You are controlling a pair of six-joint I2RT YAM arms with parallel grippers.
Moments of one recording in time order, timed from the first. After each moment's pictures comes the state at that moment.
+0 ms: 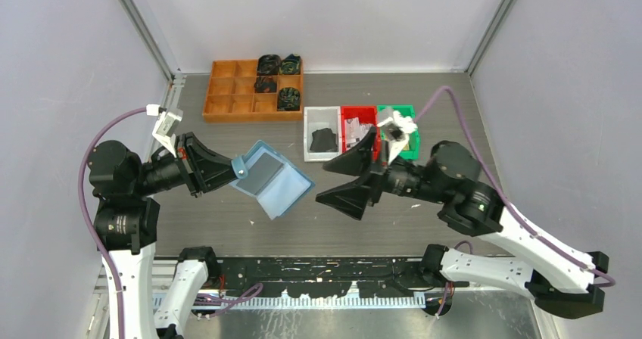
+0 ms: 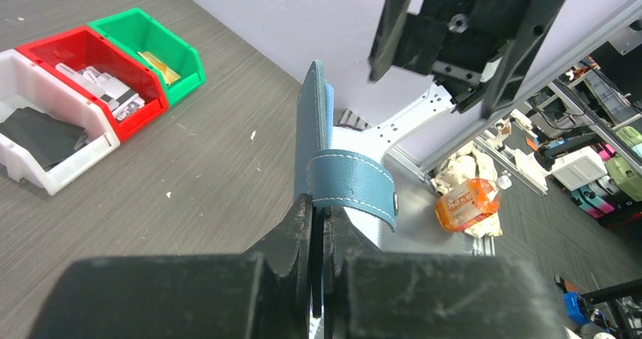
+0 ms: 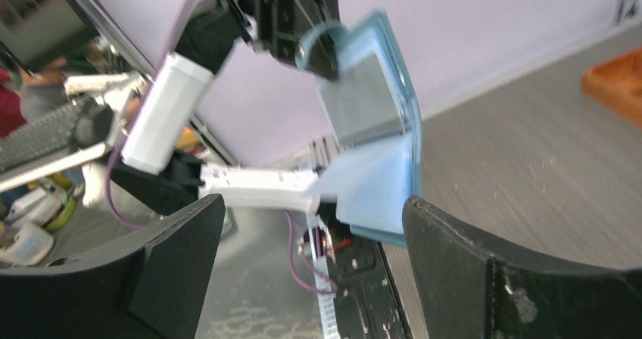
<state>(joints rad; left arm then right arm) 0.05 0.68 1.17 -0.47 1.26 -0.56 1.05 0.87 1.15 -0.19 -0.33 0.46</state>
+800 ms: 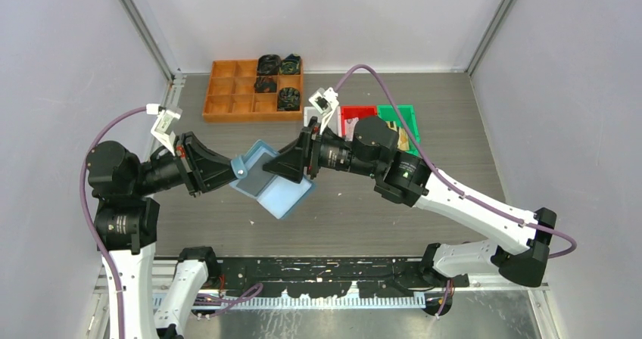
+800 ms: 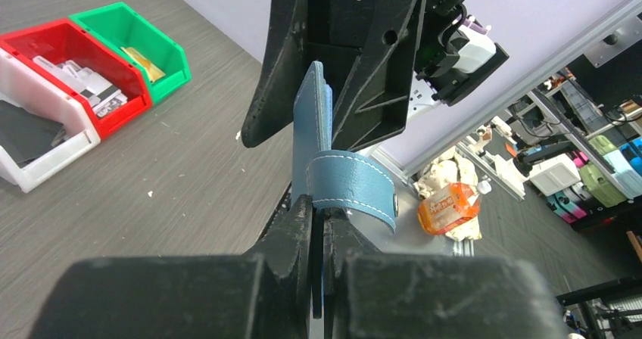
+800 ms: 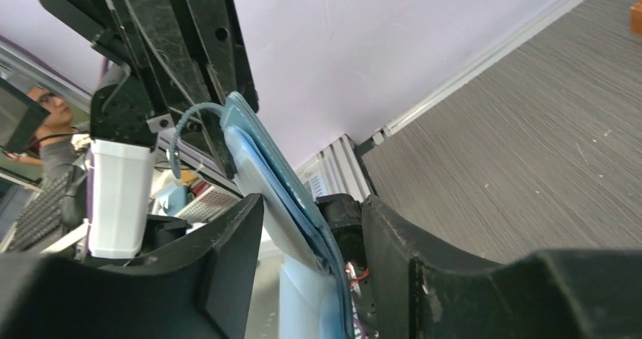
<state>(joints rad) 0.05 0.68 1.17 -0.44 1.27 -0.64 1.05 1.22 1.28 -0.03 -0.27 0.64</state>
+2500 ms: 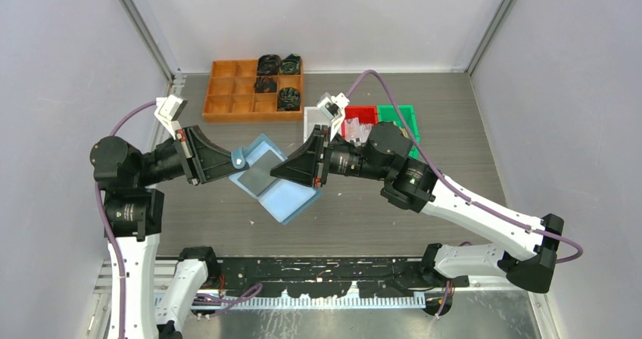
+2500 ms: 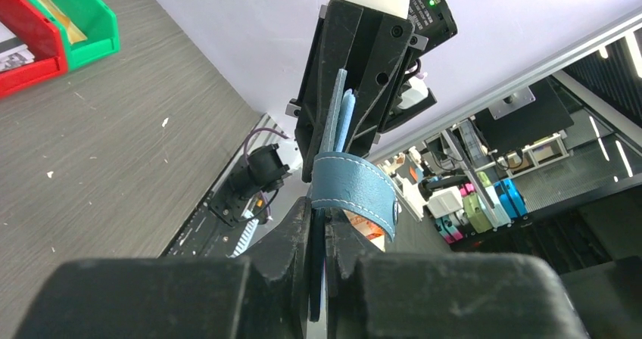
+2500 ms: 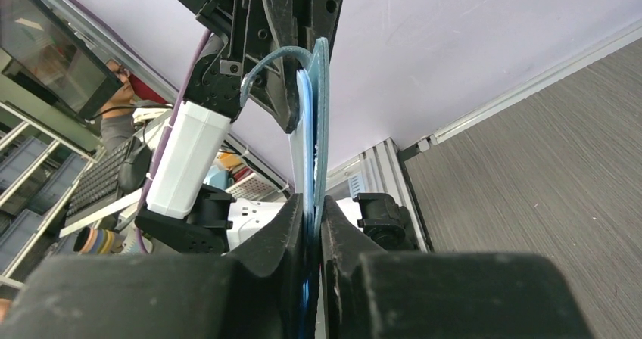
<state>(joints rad) 0.05 0.71 1.11 -0.21 1.29 -1.06 1.05 1.16 1.19 0.12 -0.40 0.69</state>
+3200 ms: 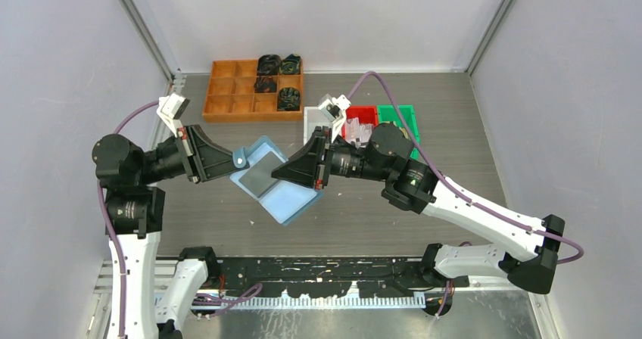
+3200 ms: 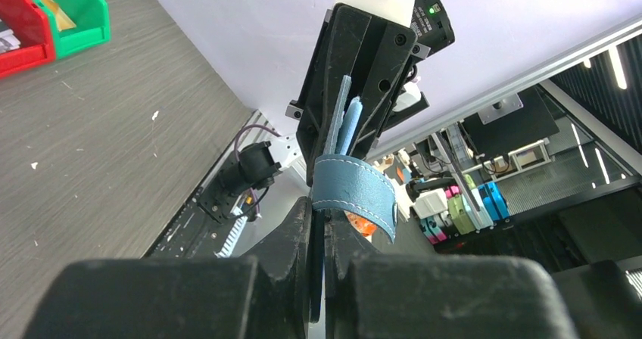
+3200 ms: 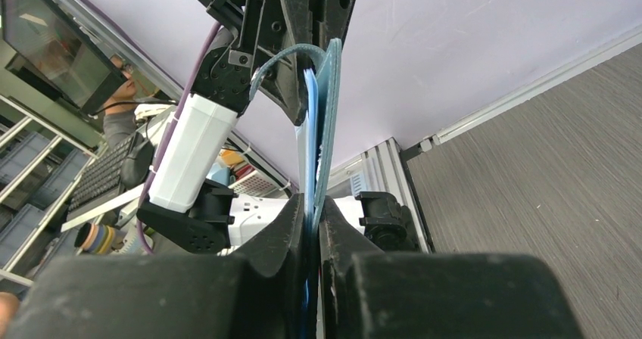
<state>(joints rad) 0.05 0.72 1.11 -0.20 1.29 -1.10 1.05 1.15 1.18 0.13 -0.41 0.69</state>
